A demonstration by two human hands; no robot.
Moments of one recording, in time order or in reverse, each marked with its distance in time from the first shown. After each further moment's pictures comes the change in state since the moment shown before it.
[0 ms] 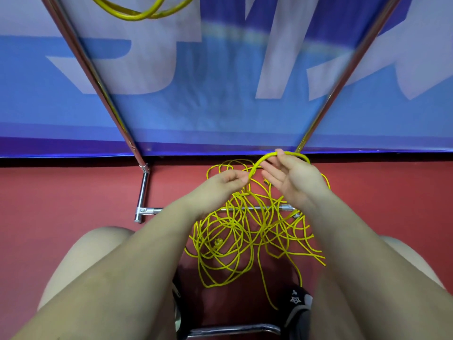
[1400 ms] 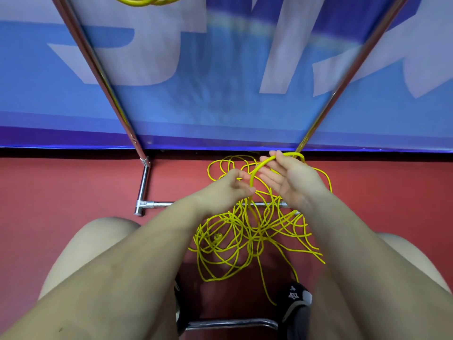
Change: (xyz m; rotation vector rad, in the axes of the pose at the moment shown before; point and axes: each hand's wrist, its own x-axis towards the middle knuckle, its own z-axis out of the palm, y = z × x) left_hand 0.001 -0.010 0.010 0.022 -0.062 -0.051; right_hand -0.003 0.008 -0.001 -0.118 -0.046 0.073
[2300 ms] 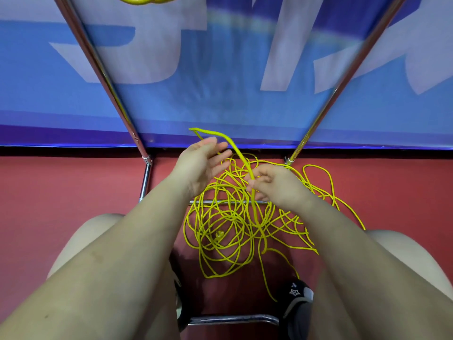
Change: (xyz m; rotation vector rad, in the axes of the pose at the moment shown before) left_hand 0.000 0.028 -0.034 -0.845 0.410 0.029; right_hand 0.000 0.022 -0.002 -0.969 -0.223 -0.191
